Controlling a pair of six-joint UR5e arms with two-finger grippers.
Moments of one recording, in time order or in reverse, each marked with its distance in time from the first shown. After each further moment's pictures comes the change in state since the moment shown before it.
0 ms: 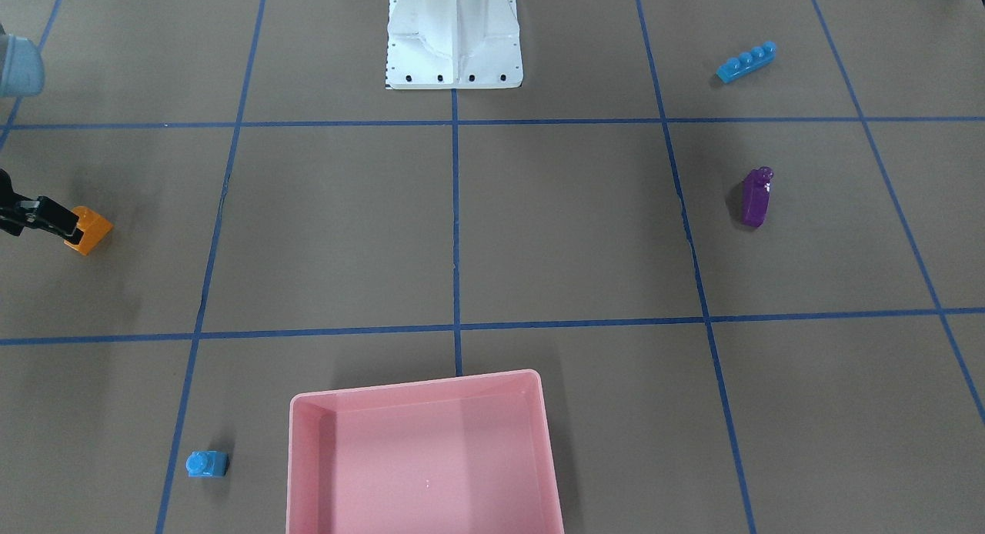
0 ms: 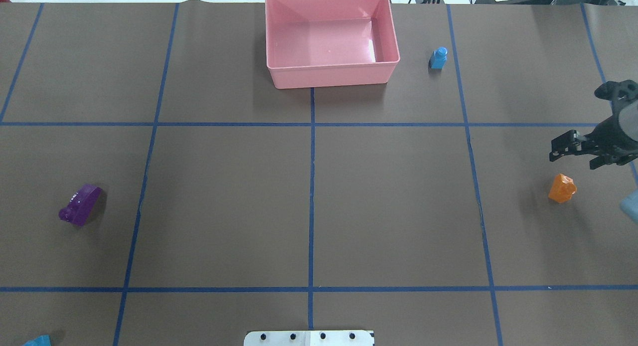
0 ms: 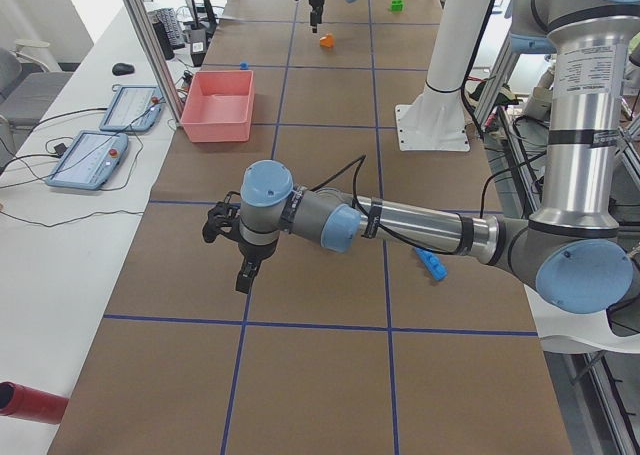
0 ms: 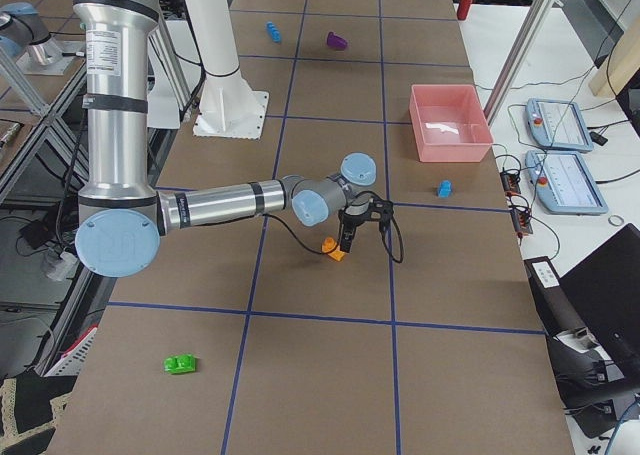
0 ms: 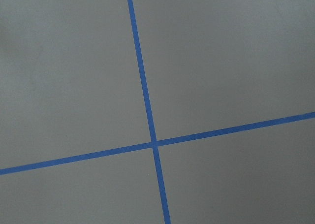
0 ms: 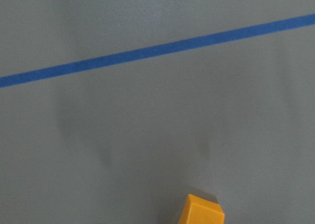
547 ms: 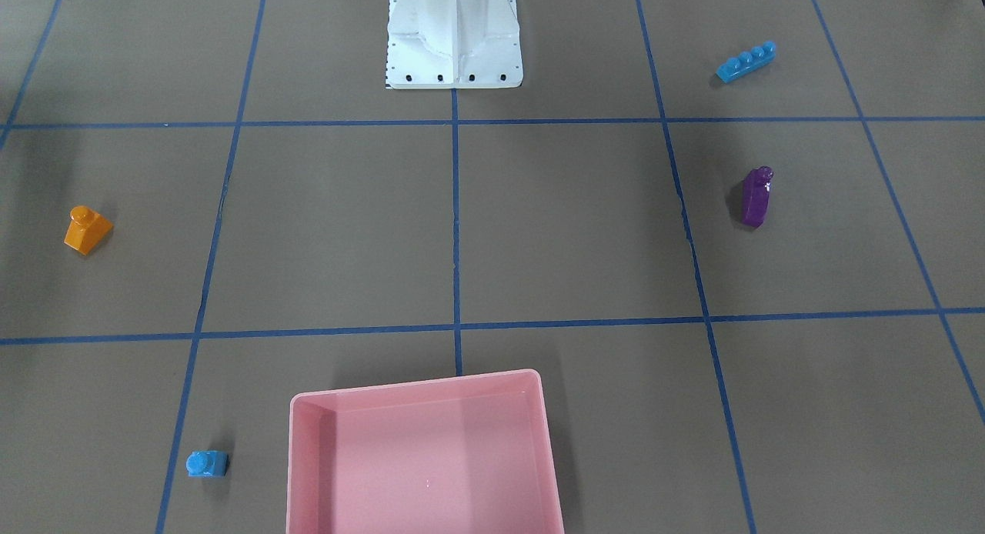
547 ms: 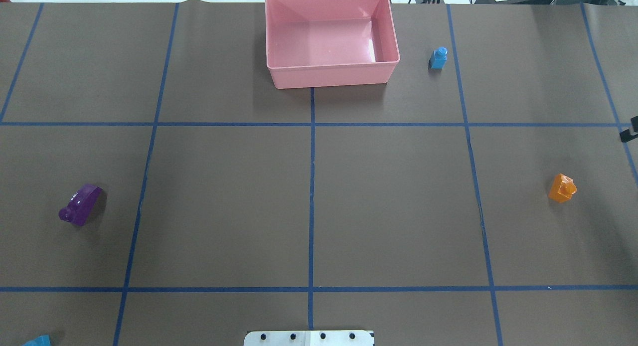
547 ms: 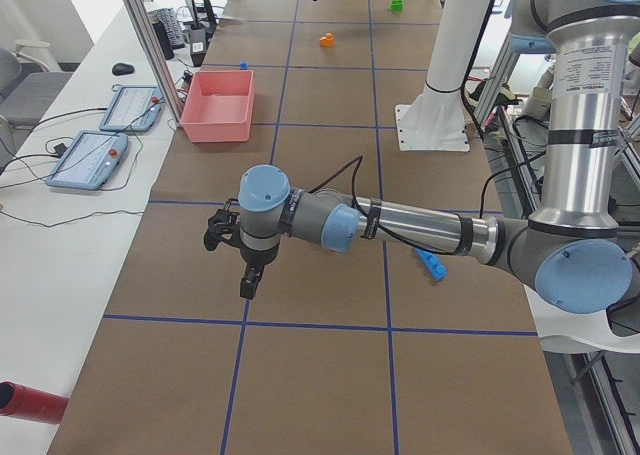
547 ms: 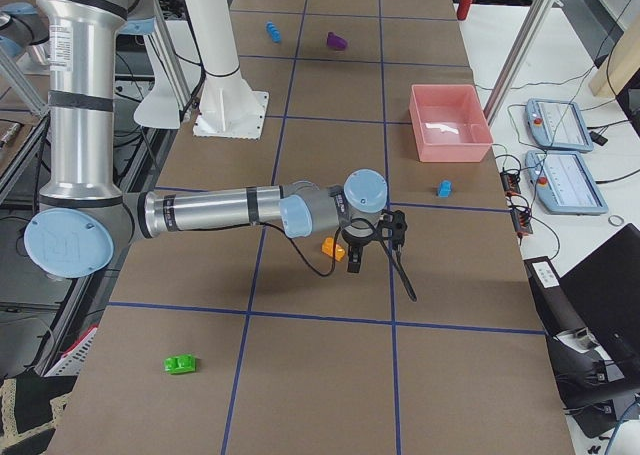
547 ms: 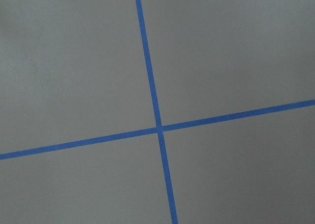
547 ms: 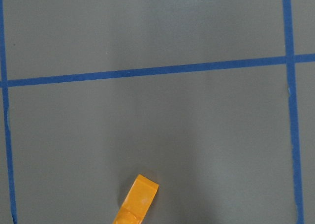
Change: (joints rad) left arm 0.000 0.000 0.005 0.049 0.000 0.006; right arm 0.290 -0.045 0.057 -0.164 0.207 -0.423
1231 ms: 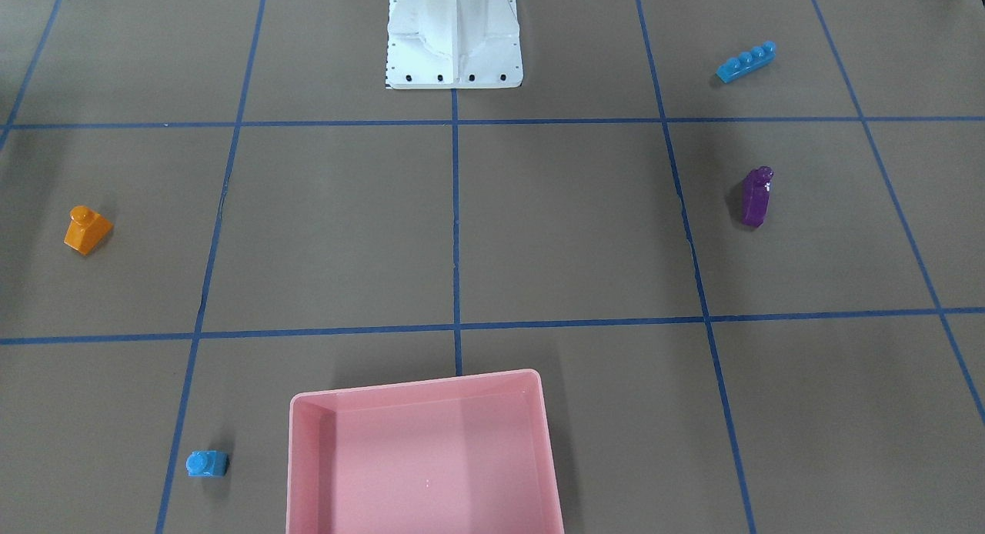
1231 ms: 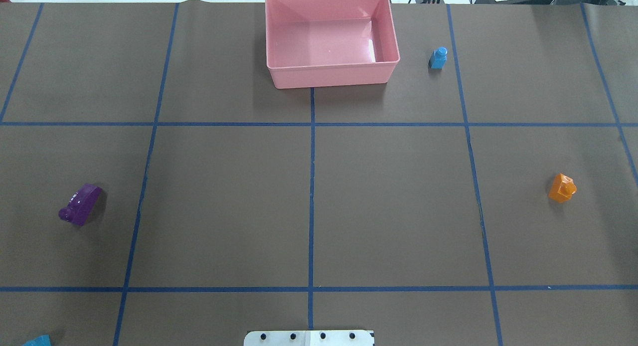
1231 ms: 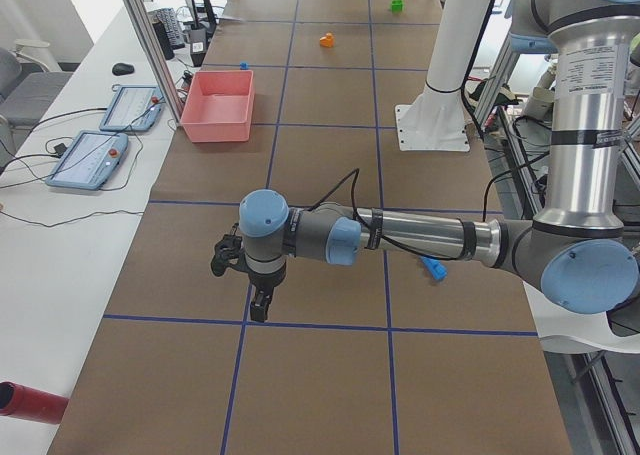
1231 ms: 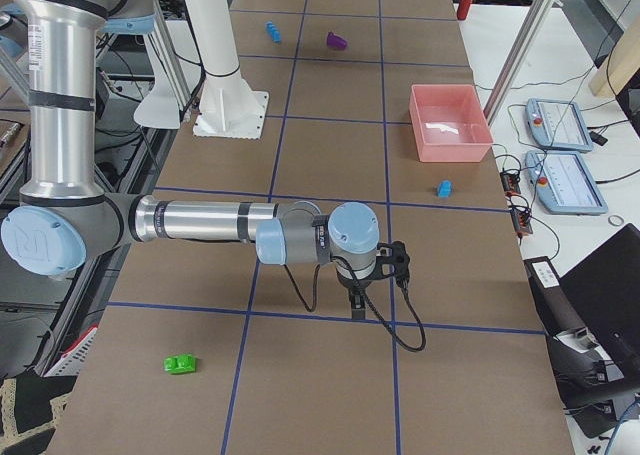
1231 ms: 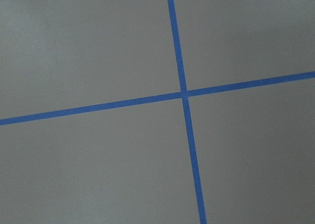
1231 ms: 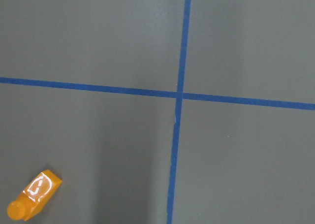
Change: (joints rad) left arm -0.002 0.009 0.046 0.080 0.009 0.094; right arm 0.279 -0.011 -0.055 -0.115 -0.020 -0.503
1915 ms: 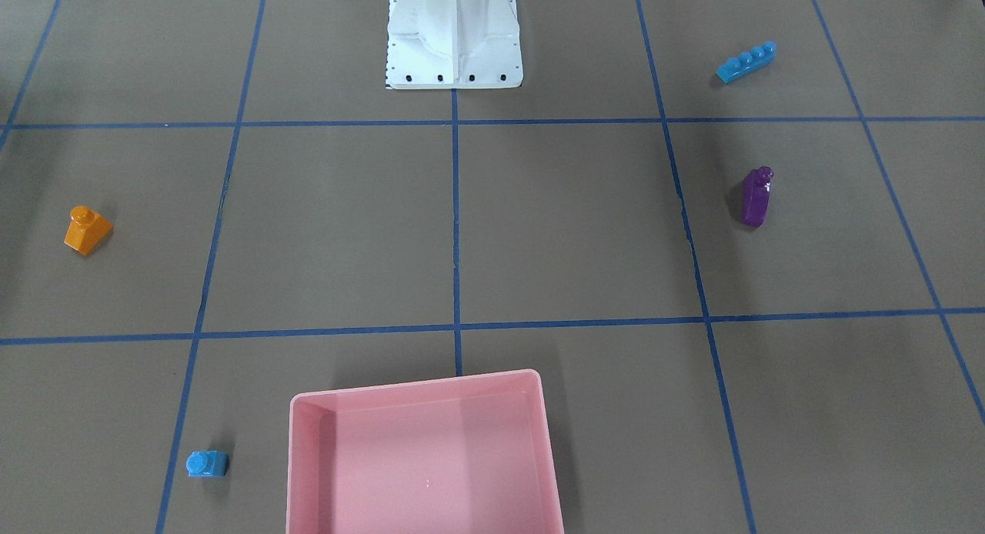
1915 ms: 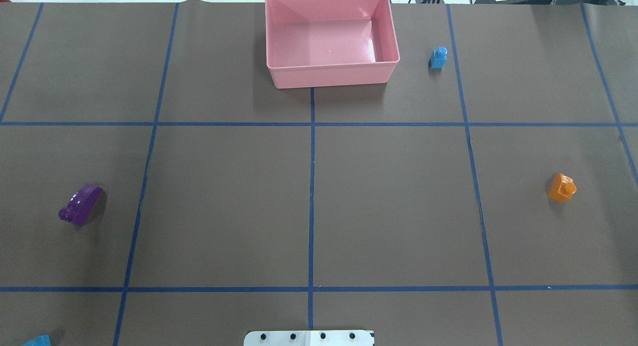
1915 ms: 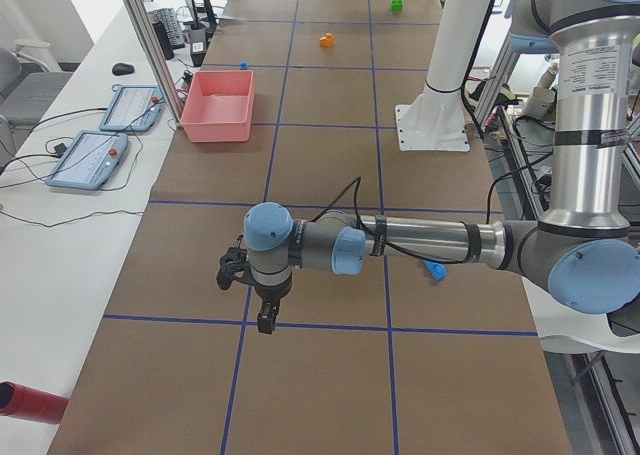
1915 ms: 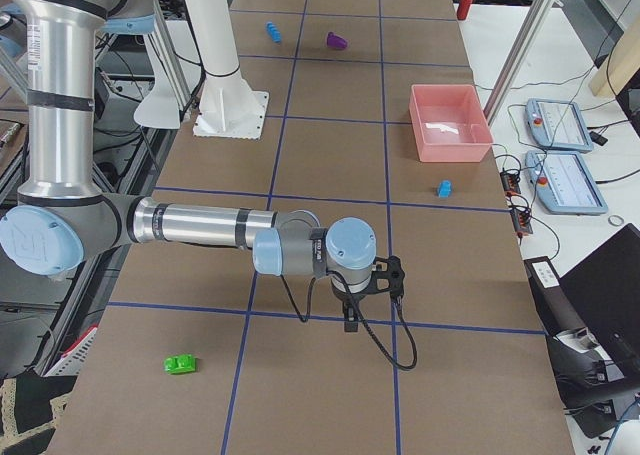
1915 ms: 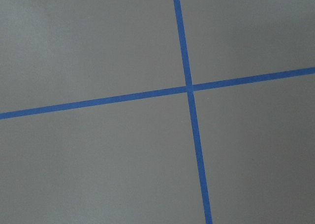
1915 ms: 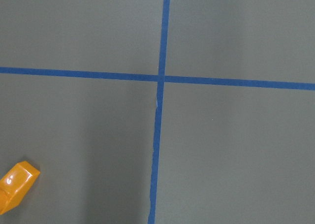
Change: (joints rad) left arm -0.006 0.030 0.027 0.001 0.007 0.007; right arm 0.019 -0.010 -0.060 -0.003 -0.016 -0.028
